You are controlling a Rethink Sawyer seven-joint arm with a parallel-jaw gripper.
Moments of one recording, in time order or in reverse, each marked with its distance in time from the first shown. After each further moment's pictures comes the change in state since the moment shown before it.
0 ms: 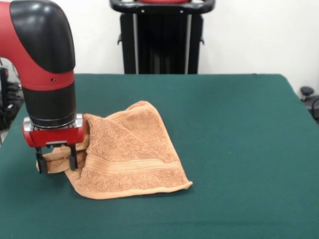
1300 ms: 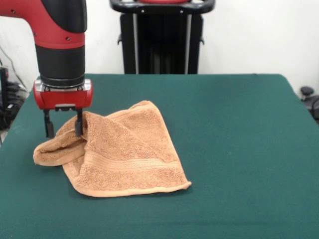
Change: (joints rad) arm -0.008 -0.161 -0.068 0.256 -0.001 -0.161 0.000
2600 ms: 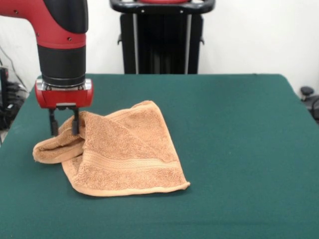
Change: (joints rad) arm 0.004 0.001 -0.019 0.017 0.001 -0.027 0.000
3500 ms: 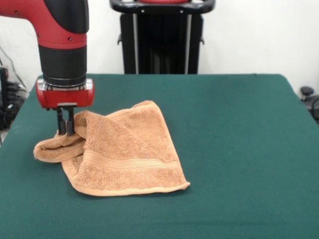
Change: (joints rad) arm 0.000 -0.003 0.000 0.007 0.007 0.000 0.000
